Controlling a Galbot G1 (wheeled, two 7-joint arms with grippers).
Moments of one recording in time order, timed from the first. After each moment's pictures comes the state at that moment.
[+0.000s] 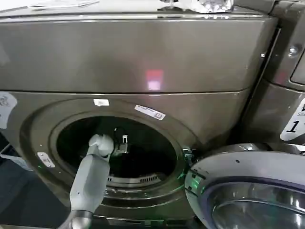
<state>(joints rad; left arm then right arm) 0.52 -1.49 -0.46 -1.11 0.89 -0.22 1.35 -1.70 1.02 2.44 1.47 0.59 -0.15 0.00</state>
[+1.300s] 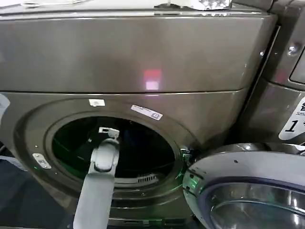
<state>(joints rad) 0.75 -1.57 -0.47 -1.58 0.20 0.31 0.07 -1.69 1.05 2.38 1.54 0.62 -0.10 -0.02</state>
